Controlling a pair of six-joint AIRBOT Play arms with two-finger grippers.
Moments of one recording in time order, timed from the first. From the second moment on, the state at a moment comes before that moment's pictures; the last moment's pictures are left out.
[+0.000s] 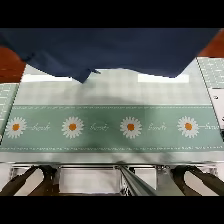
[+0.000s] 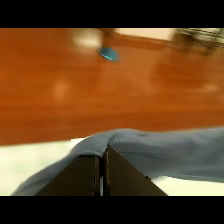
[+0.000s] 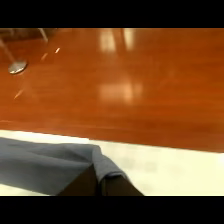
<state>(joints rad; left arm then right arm) 0.39 -0.98 1.91 0.83 -1.28 -1.36 -0.21 -1.07 2.06 -1.02 1.37 1.51</state>
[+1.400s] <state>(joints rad) -0.15 -1.30 1.54 1.70 -1.13 -1.70 -0.20 -1.20 1.34 -1.04 1.14 1.44</state>
